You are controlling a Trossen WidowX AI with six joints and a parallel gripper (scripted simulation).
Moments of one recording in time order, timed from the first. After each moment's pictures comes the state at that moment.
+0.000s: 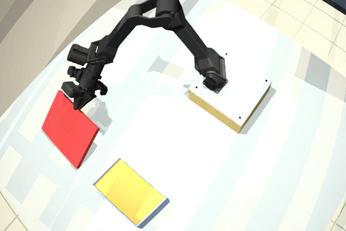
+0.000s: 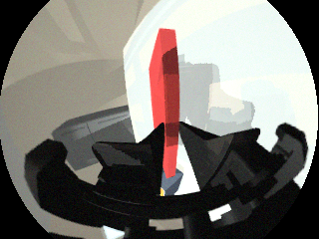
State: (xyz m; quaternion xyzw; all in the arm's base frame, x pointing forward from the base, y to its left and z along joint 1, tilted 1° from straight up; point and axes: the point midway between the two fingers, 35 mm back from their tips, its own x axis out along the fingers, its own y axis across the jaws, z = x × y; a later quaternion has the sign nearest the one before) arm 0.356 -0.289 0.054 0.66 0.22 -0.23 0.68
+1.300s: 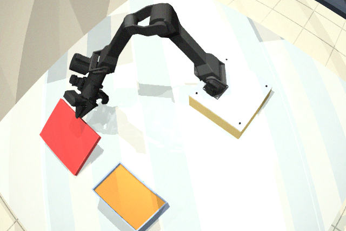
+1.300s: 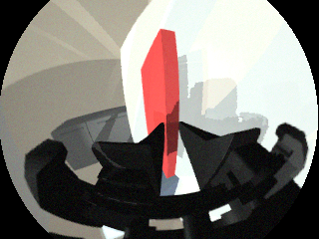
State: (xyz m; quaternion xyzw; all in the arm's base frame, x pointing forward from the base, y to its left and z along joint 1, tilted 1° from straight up) arm 0.357 -0.291 0.030 0.66 0.22 -0.23 0.69
